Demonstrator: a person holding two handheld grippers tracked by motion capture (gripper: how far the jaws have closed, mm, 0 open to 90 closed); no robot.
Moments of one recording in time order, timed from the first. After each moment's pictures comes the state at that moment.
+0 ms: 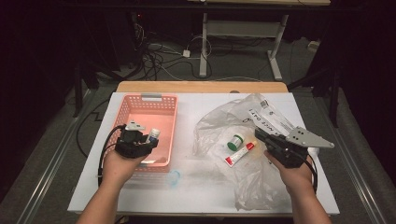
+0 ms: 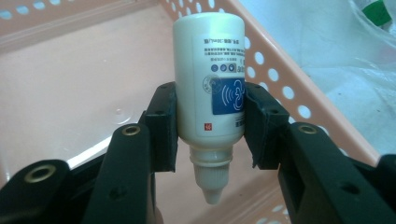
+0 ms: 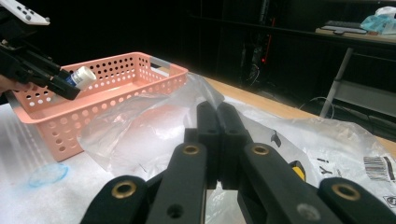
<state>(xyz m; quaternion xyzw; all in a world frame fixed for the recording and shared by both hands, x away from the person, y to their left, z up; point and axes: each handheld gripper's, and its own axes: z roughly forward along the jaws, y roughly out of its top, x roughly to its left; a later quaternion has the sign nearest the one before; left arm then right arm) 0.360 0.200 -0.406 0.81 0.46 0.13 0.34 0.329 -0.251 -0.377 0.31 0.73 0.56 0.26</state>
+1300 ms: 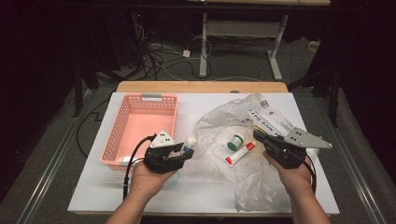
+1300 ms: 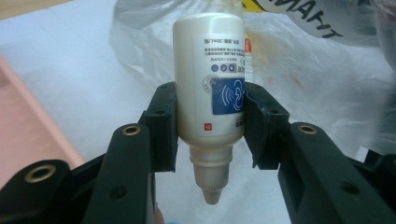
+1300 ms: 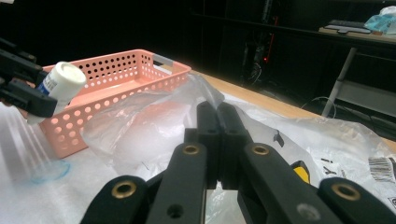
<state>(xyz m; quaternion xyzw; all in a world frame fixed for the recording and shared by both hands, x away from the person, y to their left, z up) 0.316 0.117 -0.389 0.82 0.35 0.10 0.45 0.328 -0.247 -0.378 0.30 0.73 0.55 0.26</state>
